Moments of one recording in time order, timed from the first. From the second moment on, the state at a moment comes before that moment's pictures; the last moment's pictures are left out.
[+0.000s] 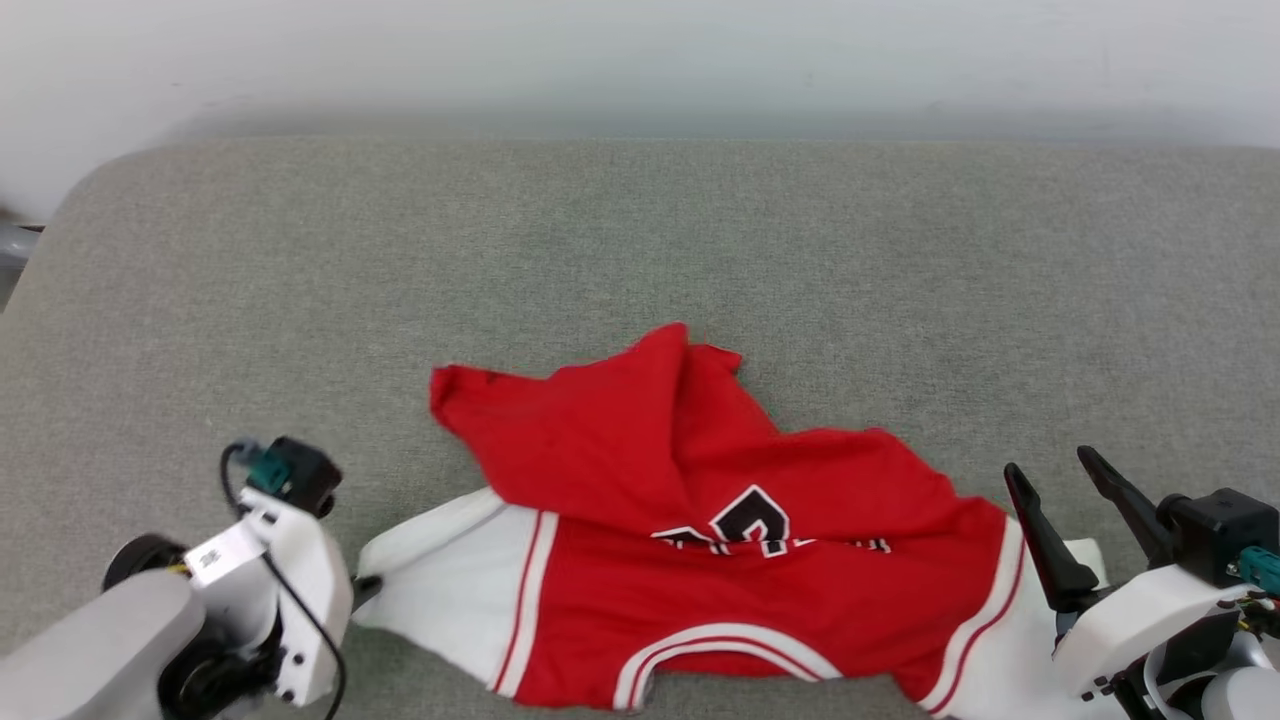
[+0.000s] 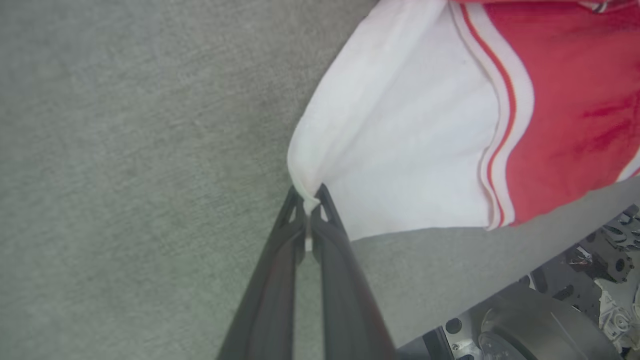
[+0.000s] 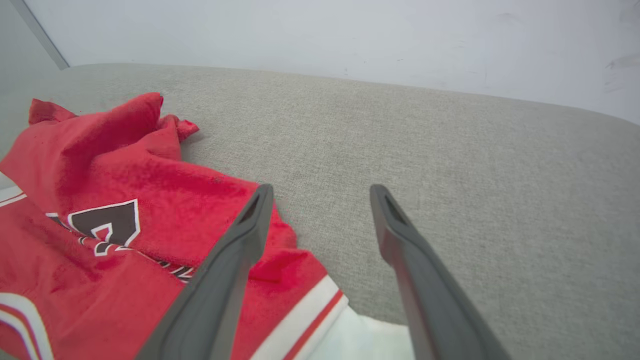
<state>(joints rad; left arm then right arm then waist) -0.61 0.83 -1.05 0.29 -1.11 -0.05 0.41 -0.07 -0.30 0.10 0.13 0.30 0.13 -0.04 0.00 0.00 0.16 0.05</state>
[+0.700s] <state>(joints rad) -0.49 0.72 -0.97 0.33 -1.04 0.12 -0.03 -0.27 -0.45 0.13 0.06 0.36 0.13 0.04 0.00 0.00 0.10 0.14</state>
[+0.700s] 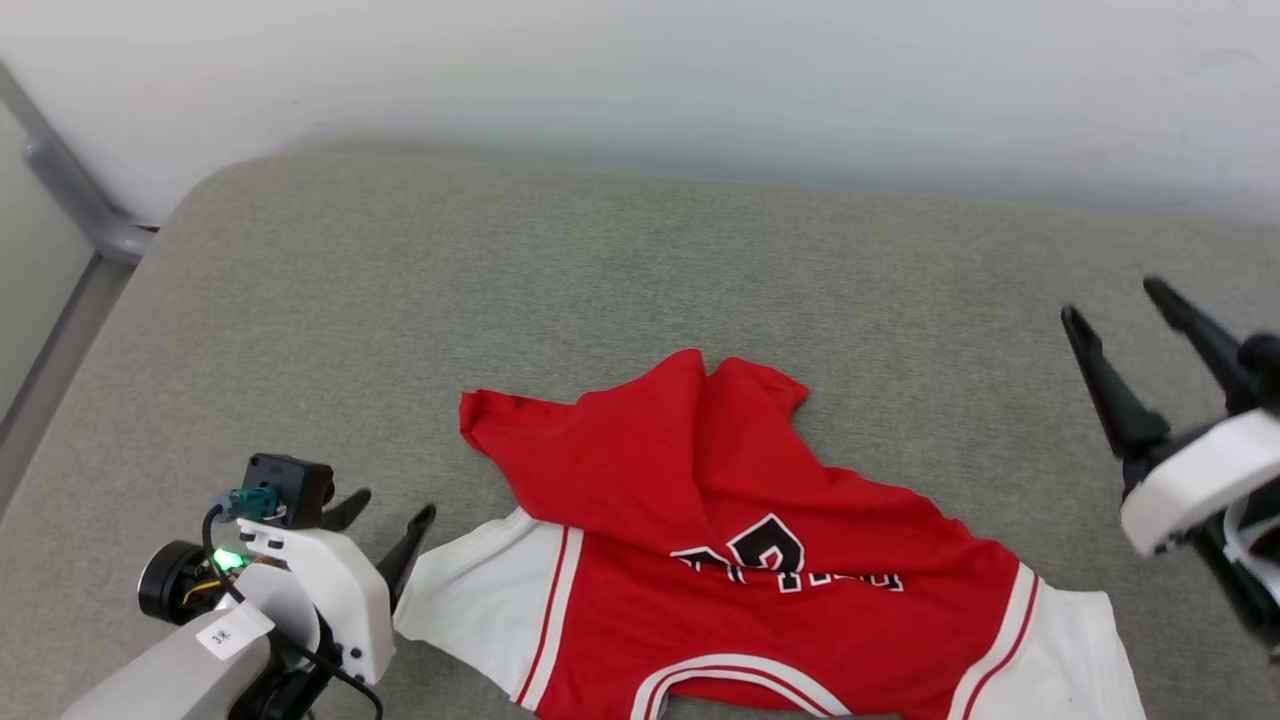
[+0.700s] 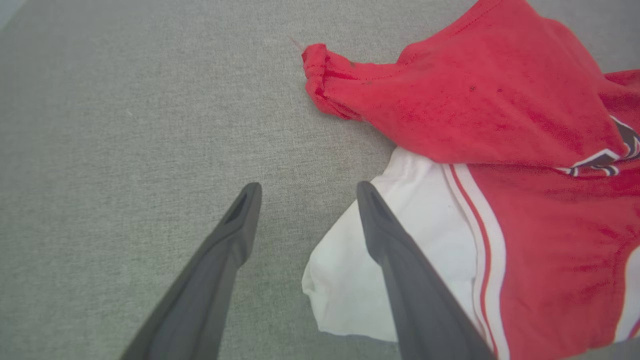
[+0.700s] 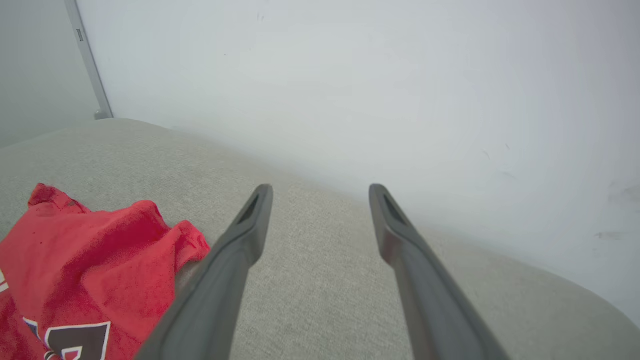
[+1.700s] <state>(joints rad) -0.25 0.25 -0.43 0.04 -0.41 0.26 -0.26 -1.04 -0.61 0.95 0.34 0.84 0.13 0.89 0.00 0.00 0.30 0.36</state>
